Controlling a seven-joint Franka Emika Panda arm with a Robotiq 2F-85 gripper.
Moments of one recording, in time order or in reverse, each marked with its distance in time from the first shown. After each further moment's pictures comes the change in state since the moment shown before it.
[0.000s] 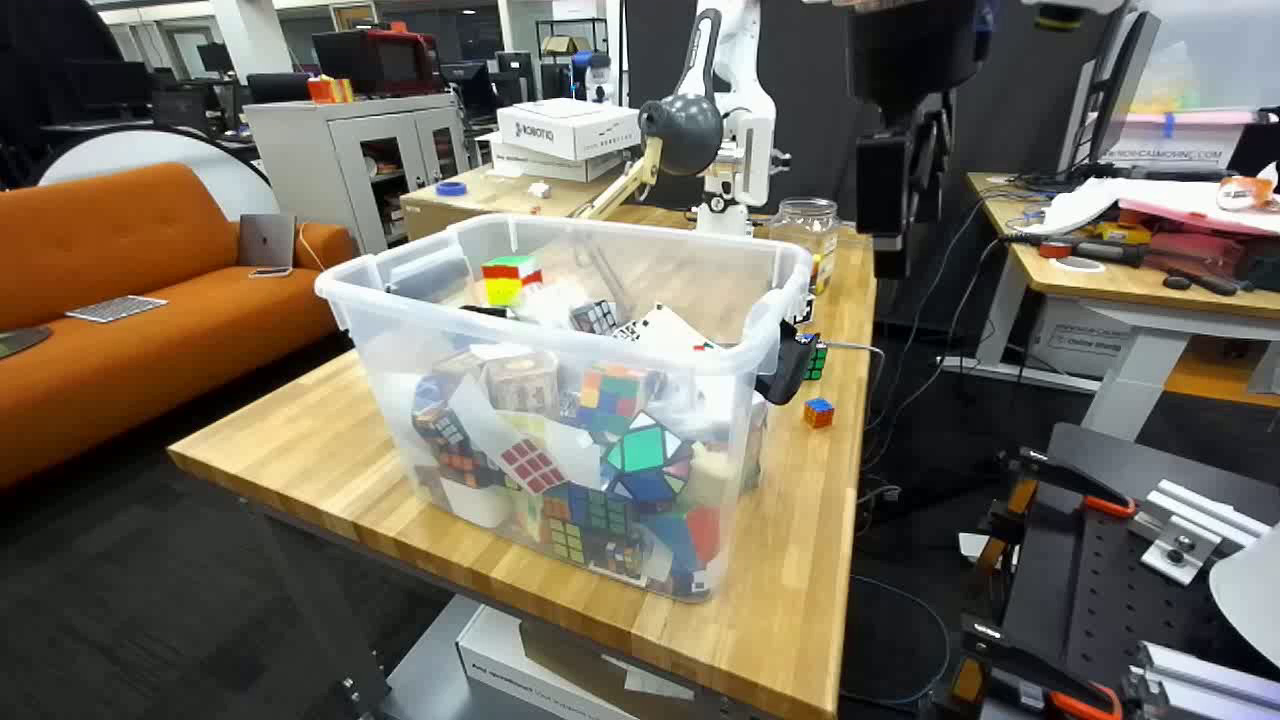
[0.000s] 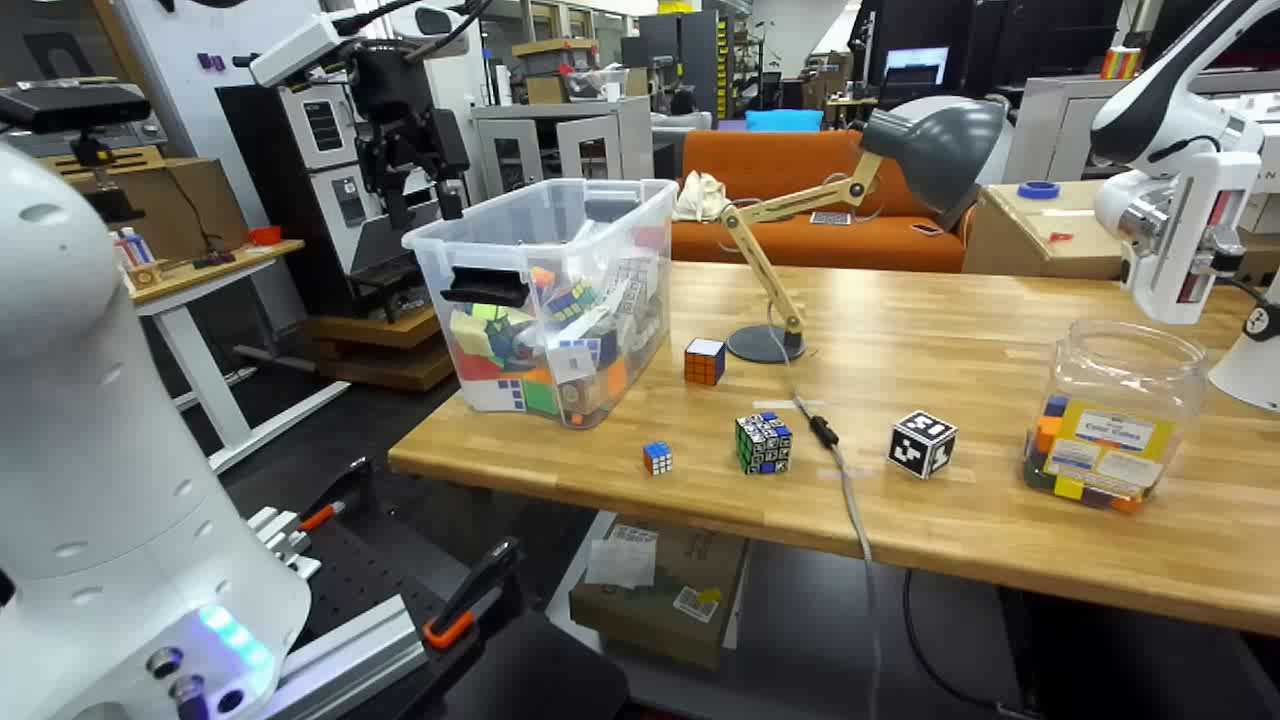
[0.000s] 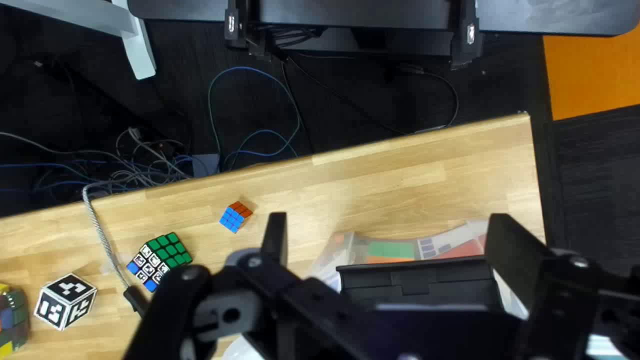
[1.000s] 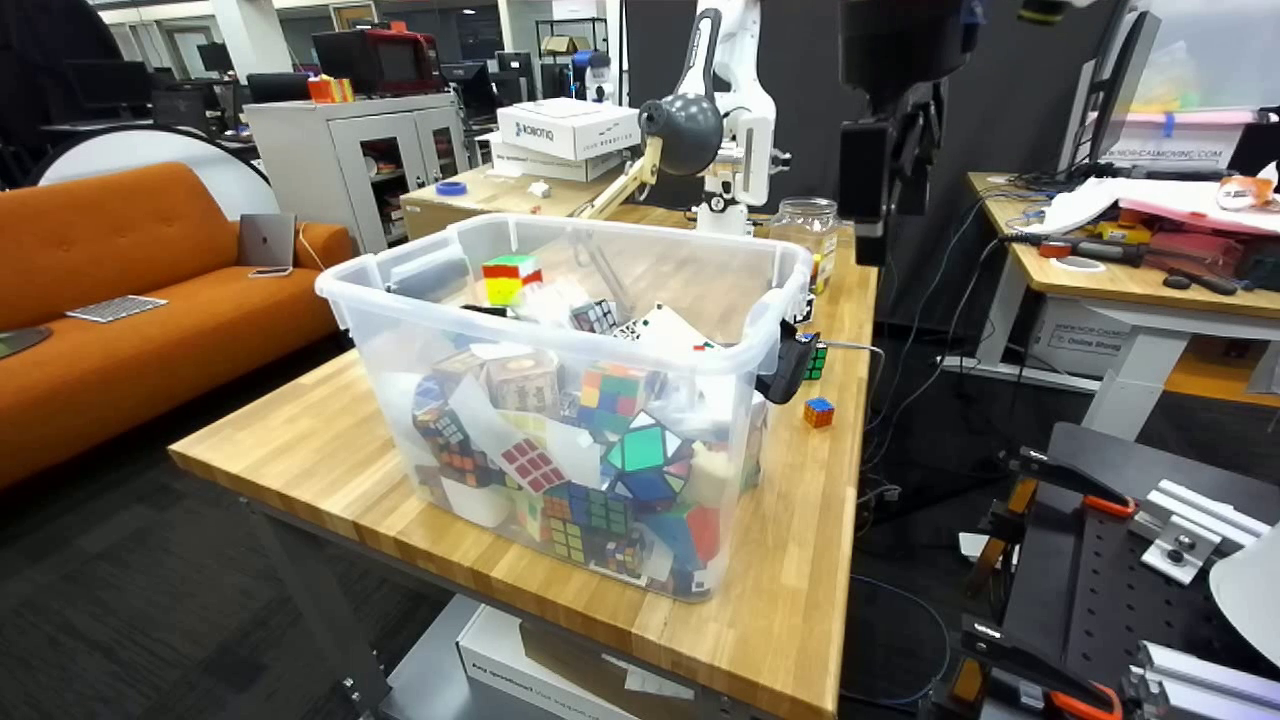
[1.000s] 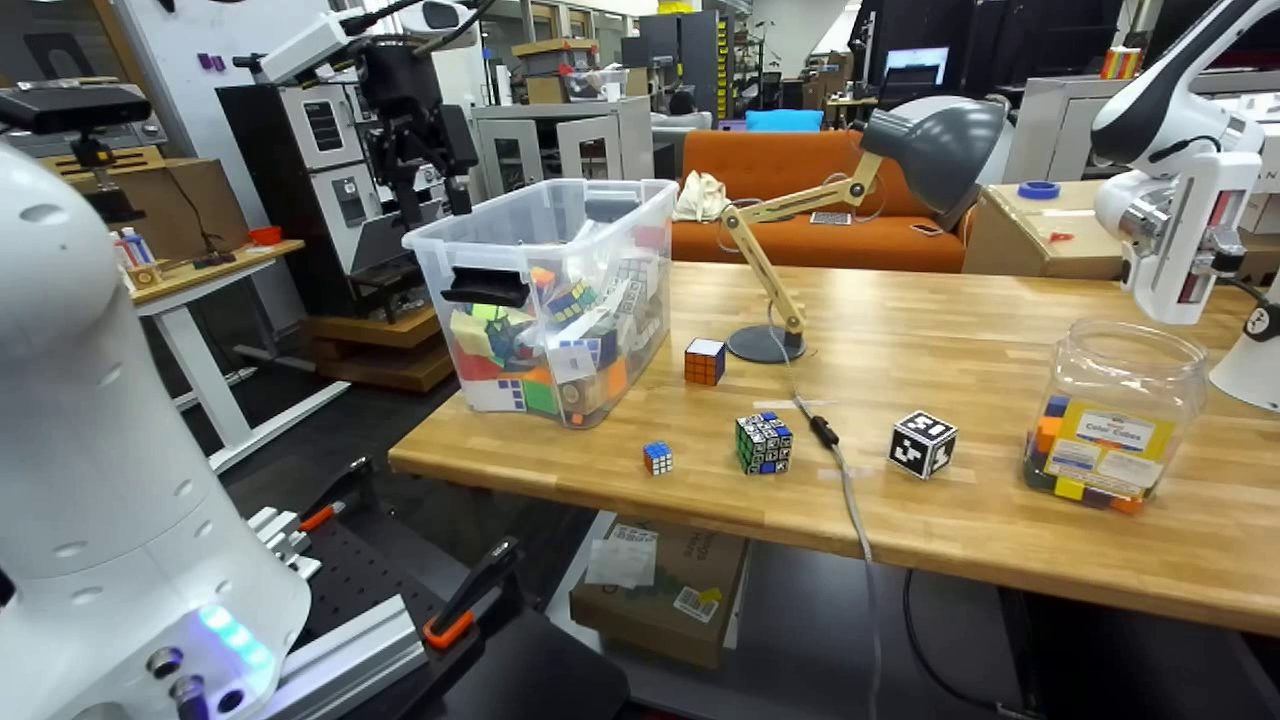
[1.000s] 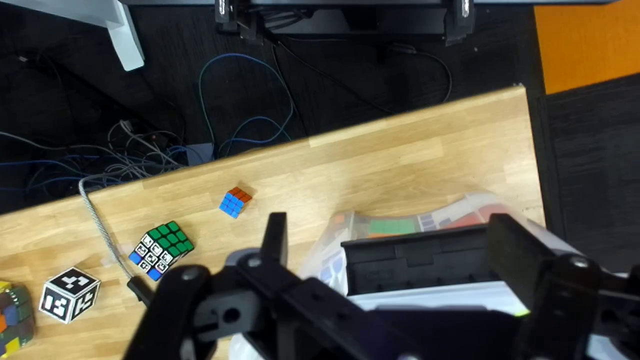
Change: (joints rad) arm 0.000 -0.001 -0.031 0.005 0.003 0.041 0.016
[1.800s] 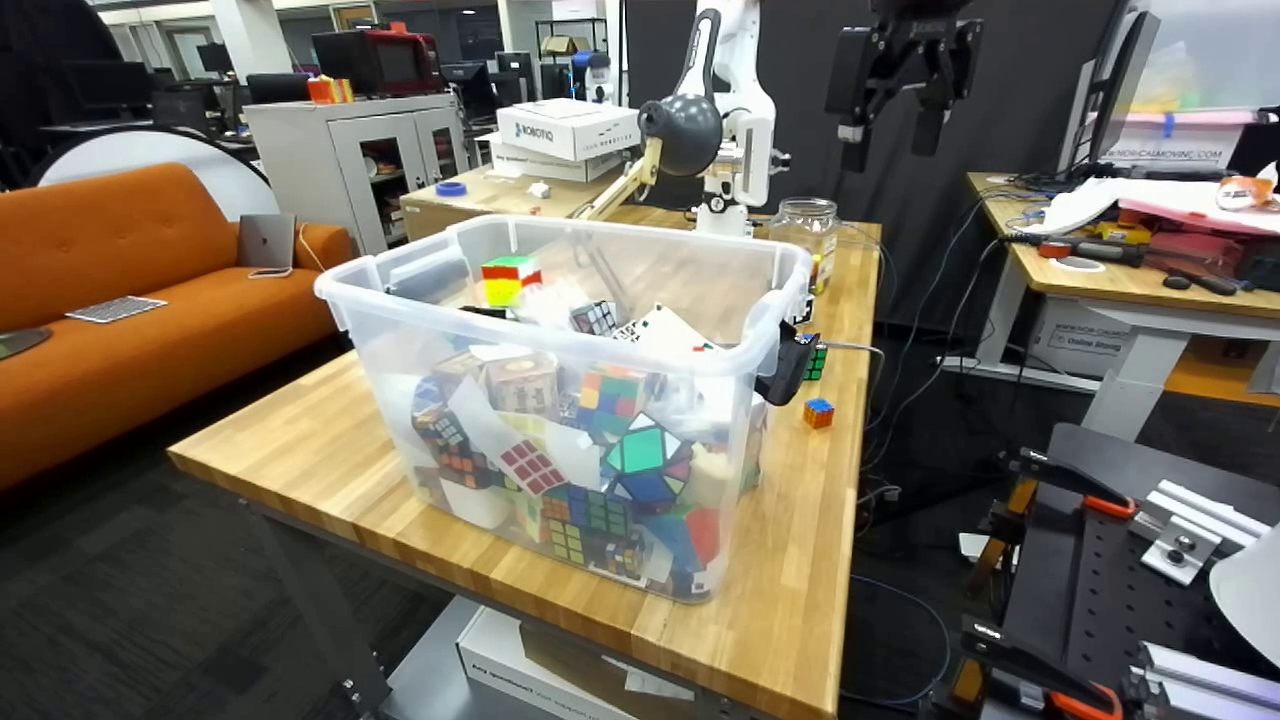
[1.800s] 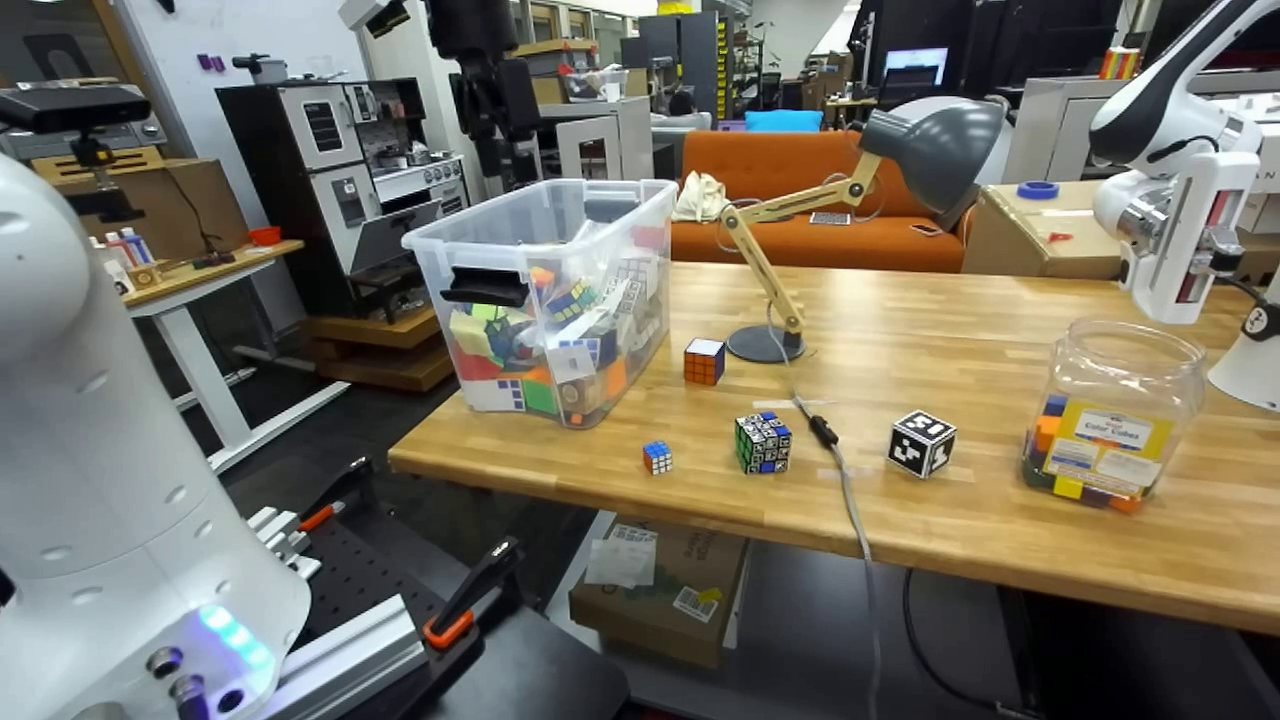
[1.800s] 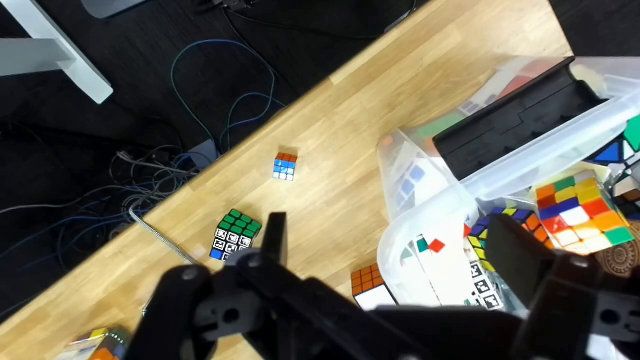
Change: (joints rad) arm -0.113 -0.060 -0.177 0.022 0.017 0.068 0.091
